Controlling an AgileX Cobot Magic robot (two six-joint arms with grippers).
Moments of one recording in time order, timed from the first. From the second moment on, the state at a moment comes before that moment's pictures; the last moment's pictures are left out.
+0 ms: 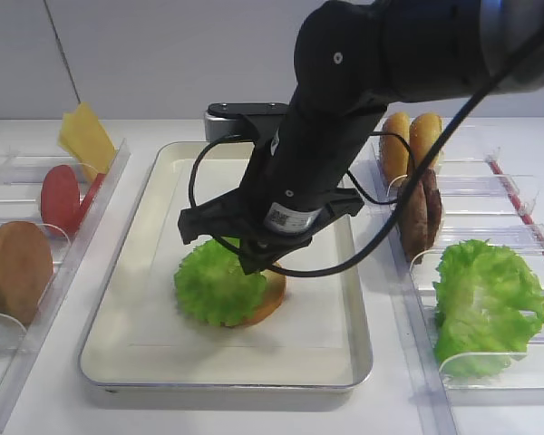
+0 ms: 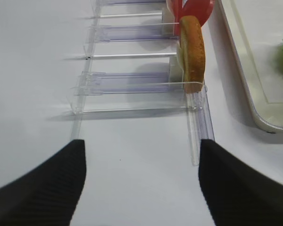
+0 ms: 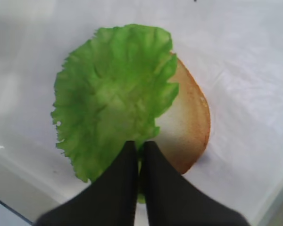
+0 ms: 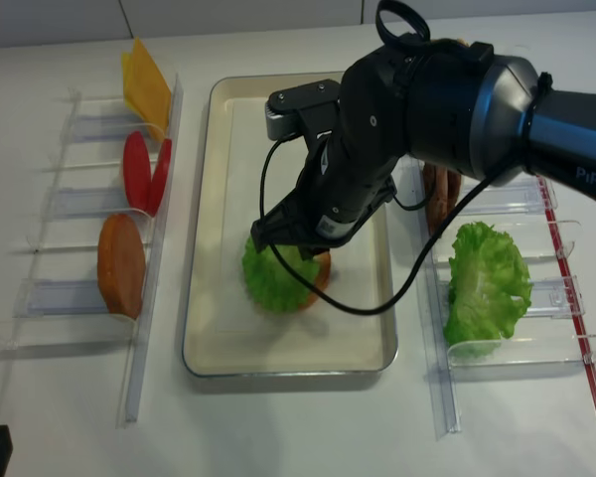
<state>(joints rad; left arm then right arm) -0.01 -0.02 -0.48 0.08 1.17 -0.02 0.71 1.80 -1.29 0.27 0.79 0.12</state>
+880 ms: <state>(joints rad) -0.01 -0.02 -0.48 0.08 1.17 -0.02 0.71 1.76 -1.29 0.13 0.81 0.07</state>
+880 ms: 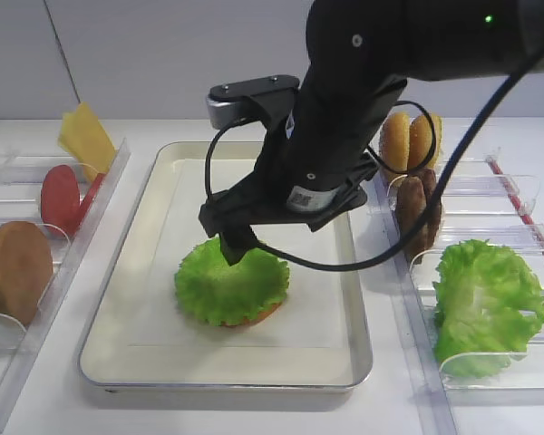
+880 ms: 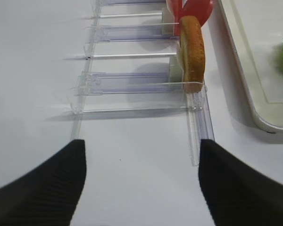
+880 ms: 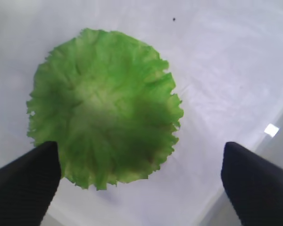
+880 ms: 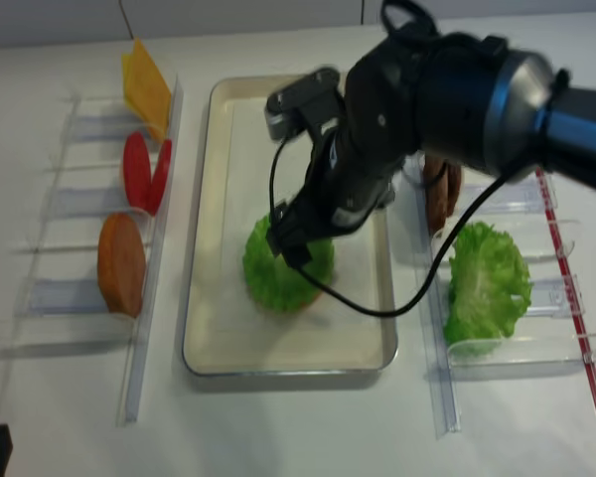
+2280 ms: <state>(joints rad) -0.01 -0.02 -0.48 0.08 1.17 -0.02 0.32 0.99 -0.80 0.05 0.82 0.09</state>
